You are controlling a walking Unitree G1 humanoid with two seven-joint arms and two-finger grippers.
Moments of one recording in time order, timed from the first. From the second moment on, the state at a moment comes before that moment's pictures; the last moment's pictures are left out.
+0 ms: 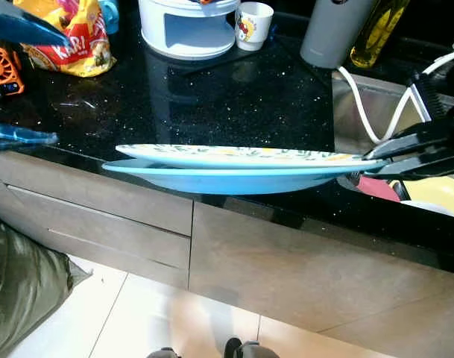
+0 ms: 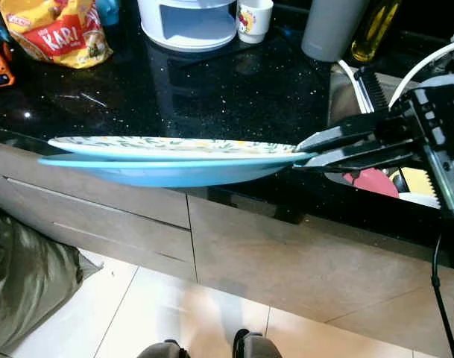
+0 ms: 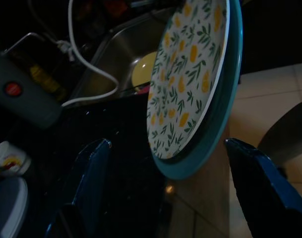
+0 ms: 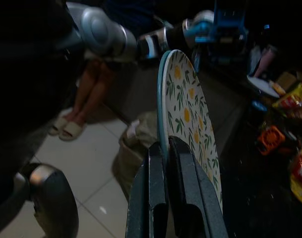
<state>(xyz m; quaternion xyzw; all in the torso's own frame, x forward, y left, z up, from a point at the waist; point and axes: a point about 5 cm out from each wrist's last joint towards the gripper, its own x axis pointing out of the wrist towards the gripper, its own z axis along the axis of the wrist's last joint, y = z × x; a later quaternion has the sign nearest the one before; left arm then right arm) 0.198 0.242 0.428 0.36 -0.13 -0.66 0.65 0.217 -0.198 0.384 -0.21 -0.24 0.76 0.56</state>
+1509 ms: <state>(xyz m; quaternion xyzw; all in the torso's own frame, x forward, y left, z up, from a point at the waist) 0.209 0.232 0.411 0.36 -0.10 -0.67 0.64 0.202 -0.188 0.391 -0.17 -0.27 0.79 0.52</state>
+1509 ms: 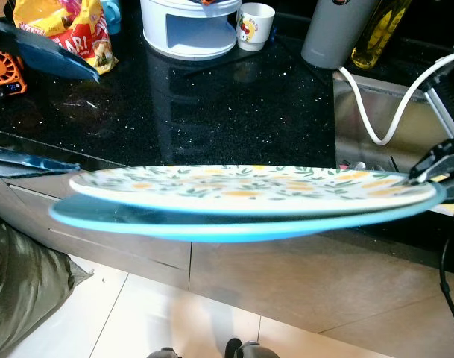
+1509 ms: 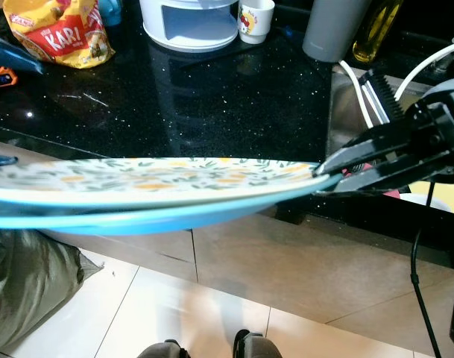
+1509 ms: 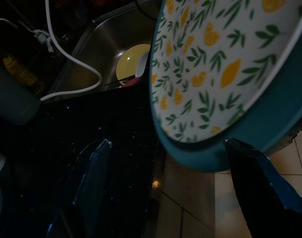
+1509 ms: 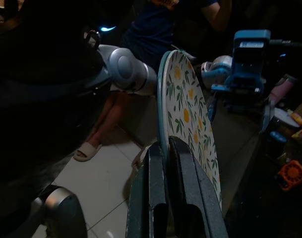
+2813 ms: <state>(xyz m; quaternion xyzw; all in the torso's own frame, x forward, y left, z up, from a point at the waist) 0.212 0.234 0.403 0.35 -0.09 -0.67 0.64 0.206 -0.174 0.394 -0.17 -0.29 0.80 0.50</state>
